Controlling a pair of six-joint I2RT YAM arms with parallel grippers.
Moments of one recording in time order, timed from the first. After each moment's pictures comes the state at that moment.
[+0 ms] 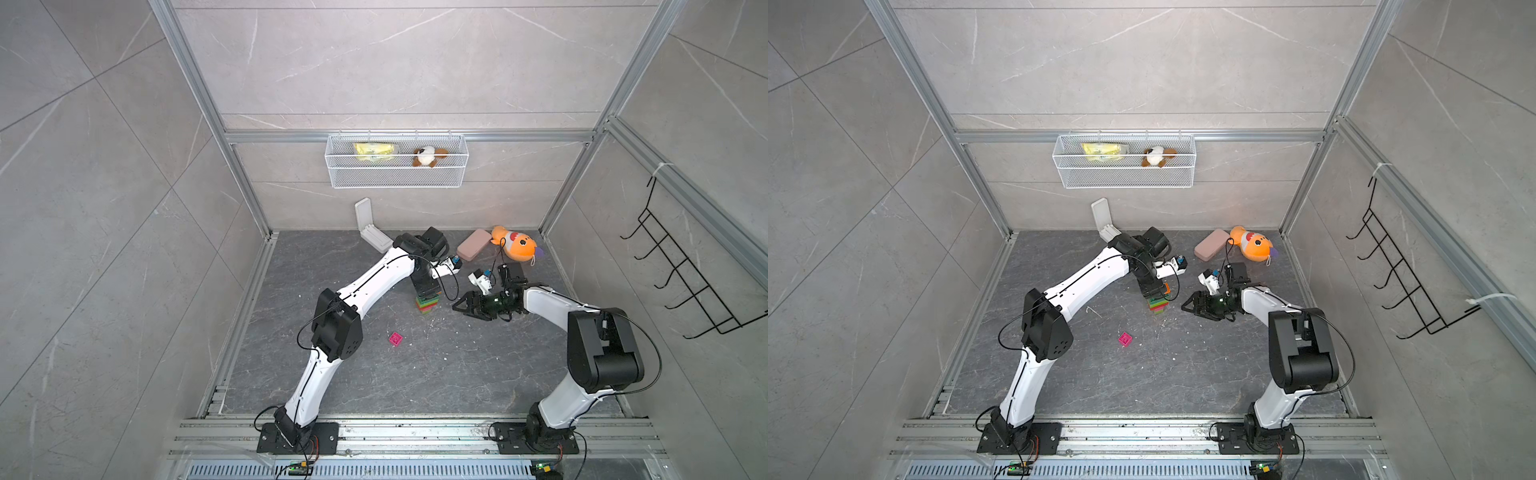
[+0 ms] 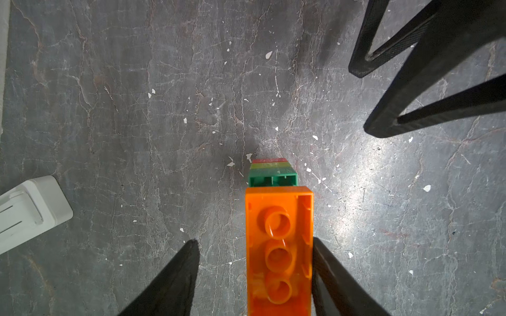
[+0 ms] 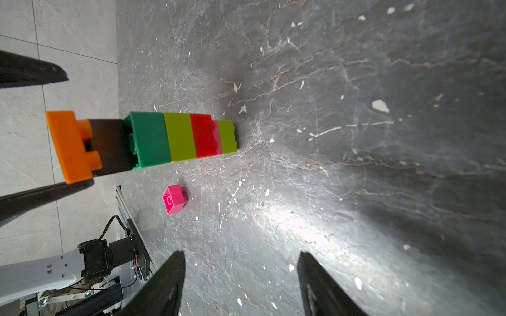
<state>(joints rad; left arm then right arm) -0.77 2.26 2.26 -1.21 0.07 0.53 0.08 1.69 0.98 -0.46 -0.79 0.16</state>
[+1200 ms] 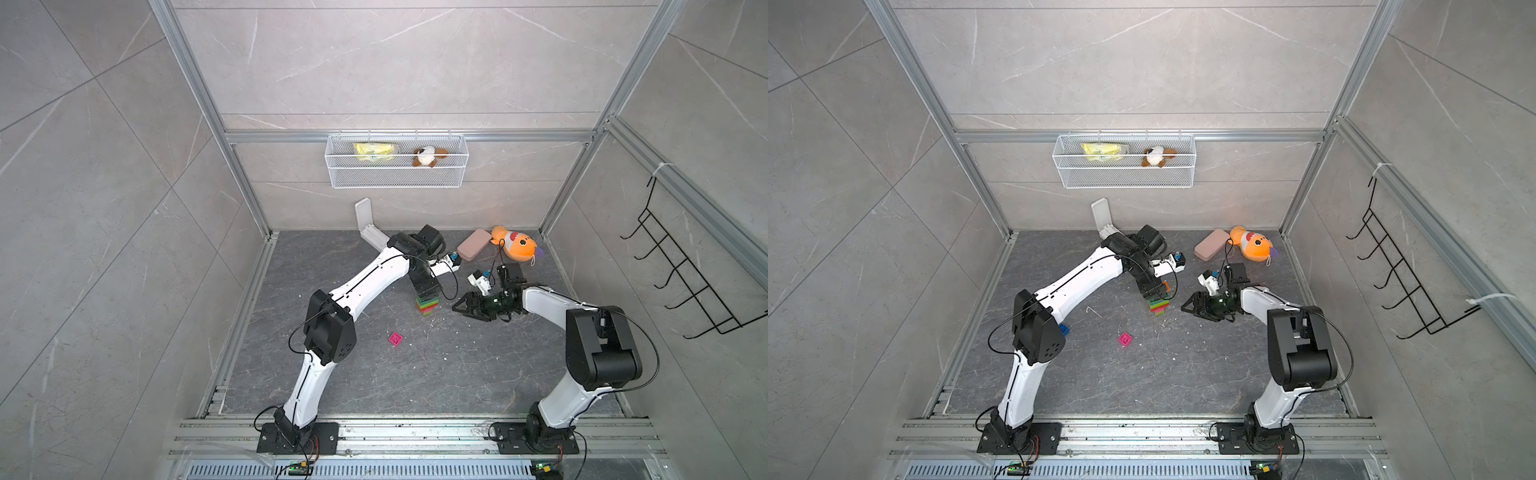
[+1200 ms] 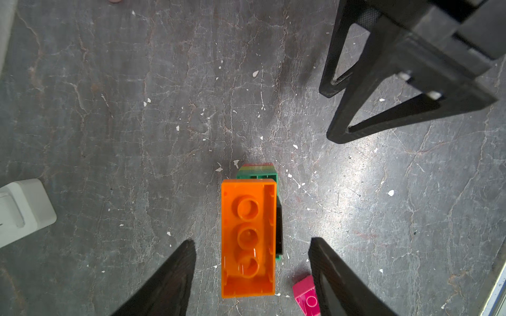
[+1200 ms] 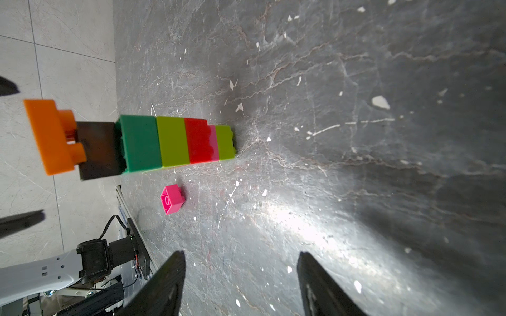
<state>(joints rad) -0.76 2.18 2.17 -1.16 0.15 0.48 0.08 1.71 0.98 -0.46 -0.79 0.16</state>
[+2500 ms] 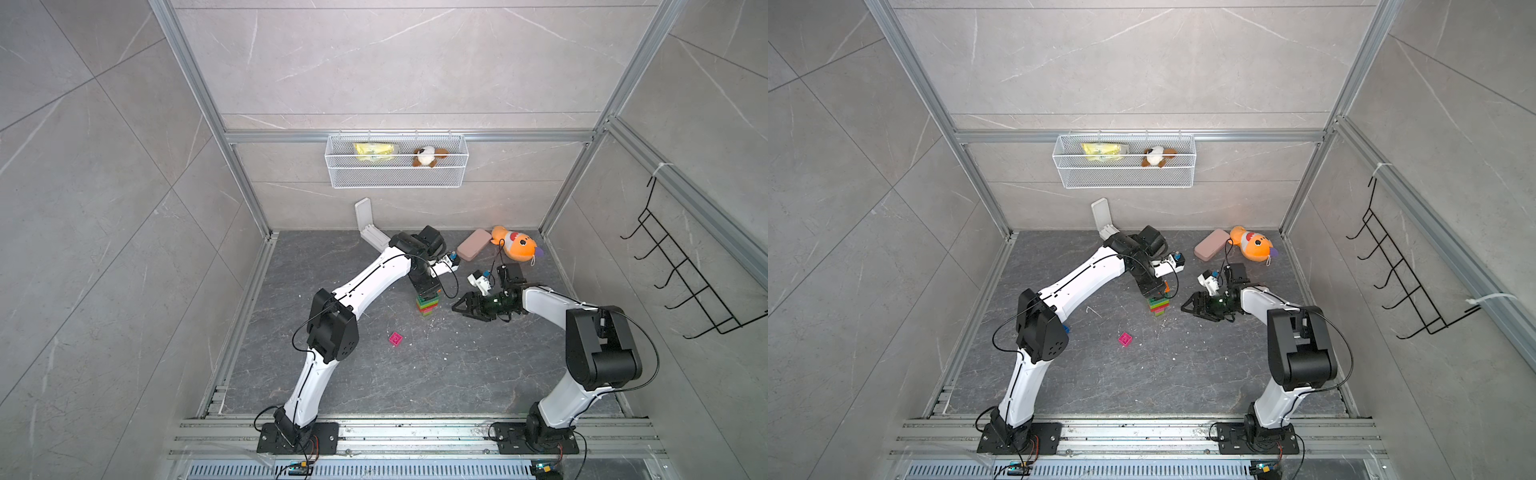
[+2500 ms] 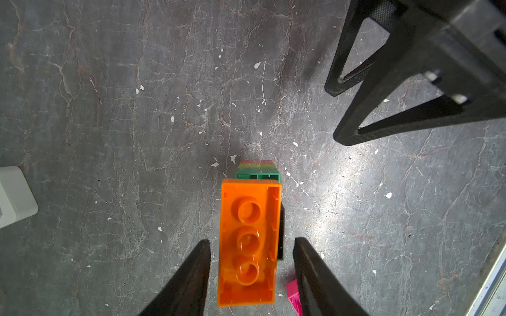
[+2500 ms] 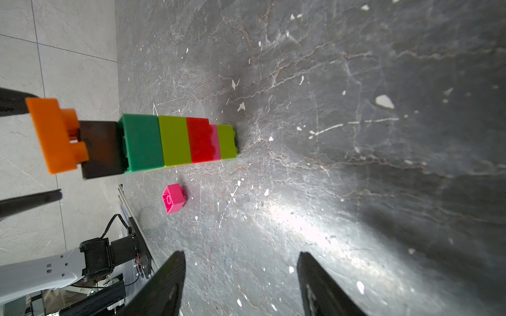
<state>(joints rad) -0.76 2.22 2.22 -1.20 0.15 0.44 0.08 1.71 0.98 -0.46 -0.80 0.16</state>
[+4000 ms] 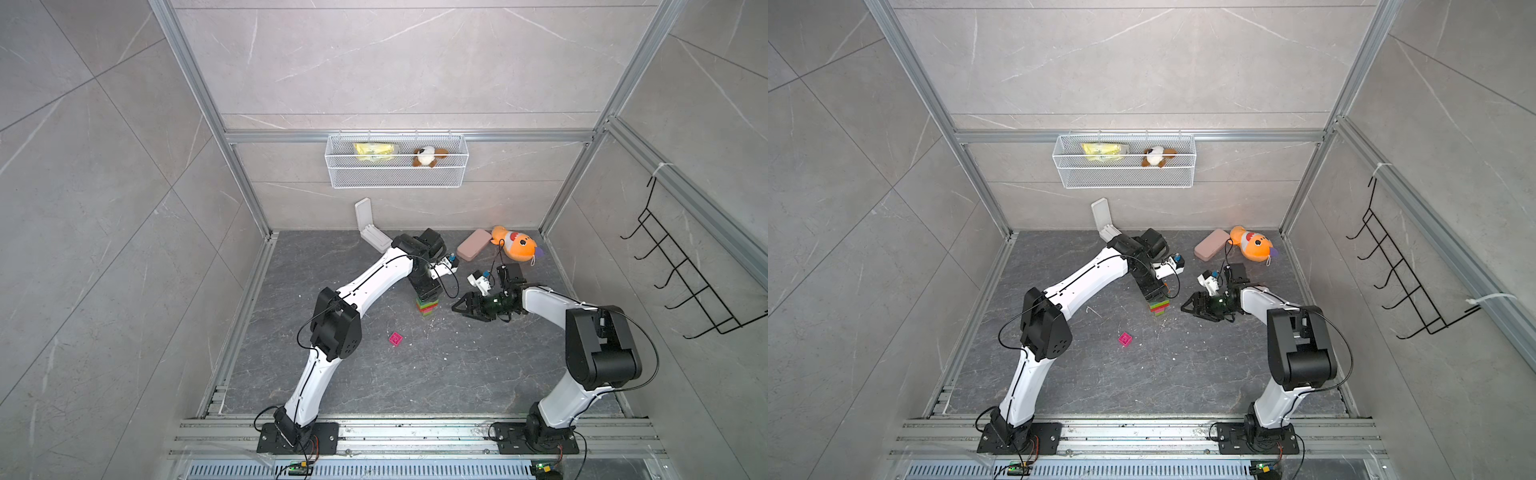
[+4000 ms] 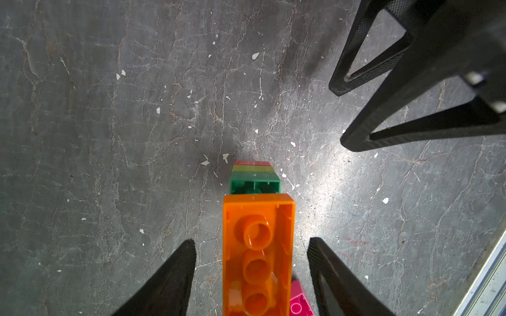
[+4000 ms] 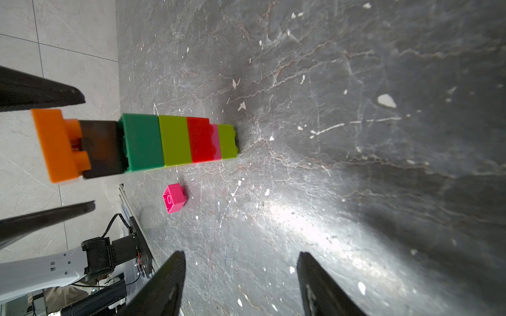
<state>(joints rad) -0.76 2.26 2.23 -1.21 0.17 0.40 0.08 1.72 0.98 -0.46 -0.81 0.16</state>
